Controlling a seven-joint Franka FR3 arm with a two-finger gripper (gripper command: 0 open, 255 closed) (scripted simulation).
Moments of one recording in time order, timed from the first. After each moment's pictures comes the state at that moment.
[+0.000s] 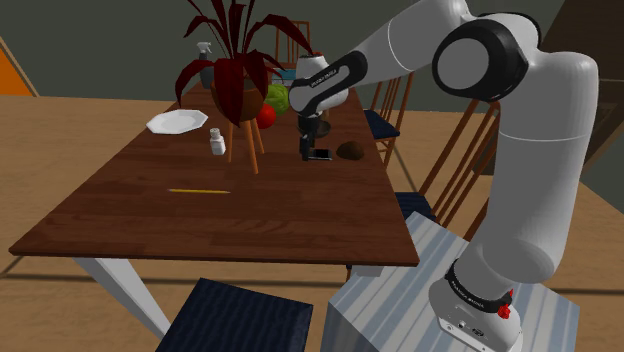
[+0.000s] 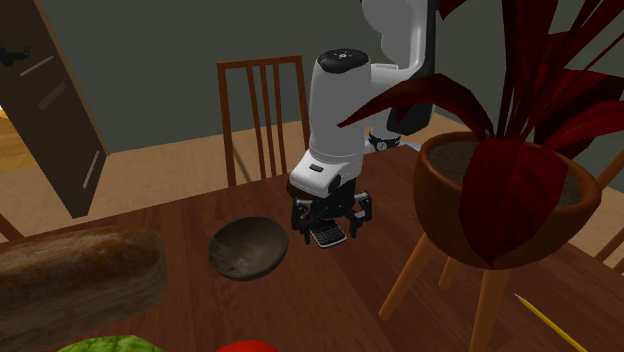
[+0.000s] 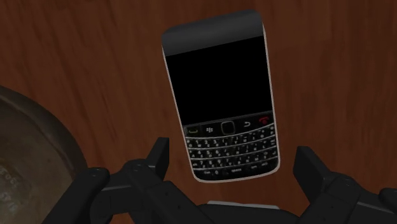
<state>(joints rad) 0.07 0.34 -0.13 -1.87 0.04 2.21 -0.61</state>
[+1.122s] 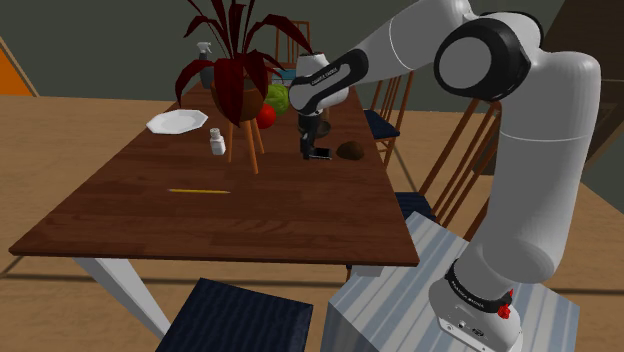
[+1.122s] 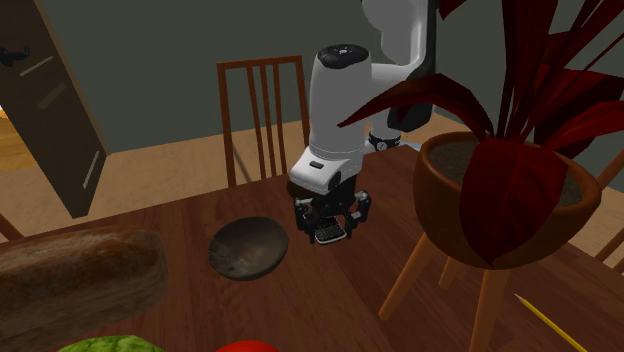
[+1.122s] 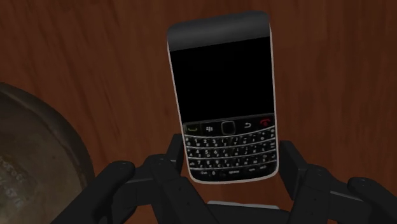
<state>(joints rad) 0.07 0.33 -0.13 -1.87 0.03 2.20 -0.61</state>
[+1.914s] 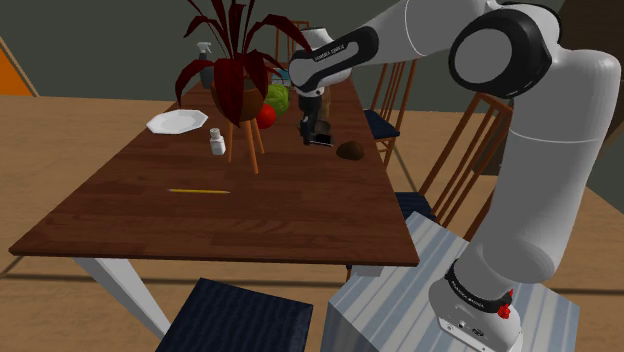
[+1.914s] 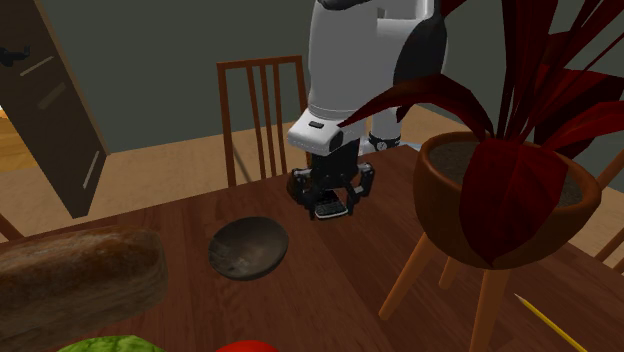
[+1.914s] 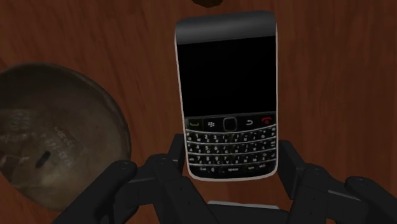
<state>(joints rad) 0.08 0.27 -0.14 -1.79 0.02 2.06 -0.60</state>
